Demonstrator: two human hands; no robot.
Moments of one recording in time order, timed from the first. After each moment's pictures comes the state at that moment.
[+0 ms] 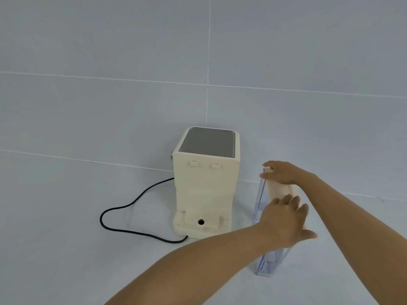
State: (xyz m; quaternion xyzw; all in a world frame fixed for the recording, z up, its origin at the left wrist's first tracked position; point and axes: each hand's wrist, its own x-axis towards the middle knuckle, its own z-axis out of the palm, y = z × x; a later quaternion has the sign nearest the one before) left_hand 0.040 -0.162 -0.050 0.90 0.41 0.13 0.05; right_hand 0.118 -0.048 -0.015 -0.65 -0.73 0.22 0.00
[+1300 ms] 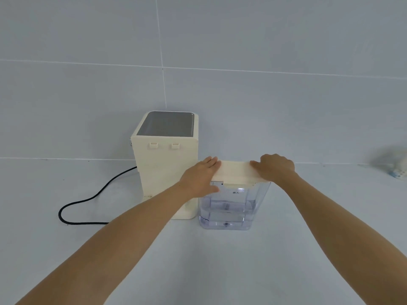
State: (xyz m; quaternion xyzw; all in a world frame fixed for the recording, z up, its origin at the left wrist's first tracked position) left_hand -0.034 -0.128 -0.061 0.87 0.48 0.05 0.09; right_hand 0.173 -0.124 -0.029 -0.78 -0.63 0.03 -0.01
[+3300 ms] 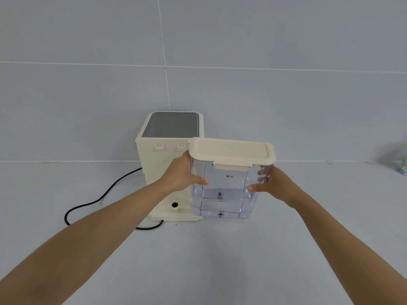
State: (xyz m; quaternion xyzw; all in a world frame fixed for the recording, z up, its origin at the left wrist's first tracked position) left_hand -0.086 -0.131 -0.036 0.70 0.58 0.25 0.32; right_hand 0.170 -0.155 -0.057 -0.63 -0.60 0.39 0.29
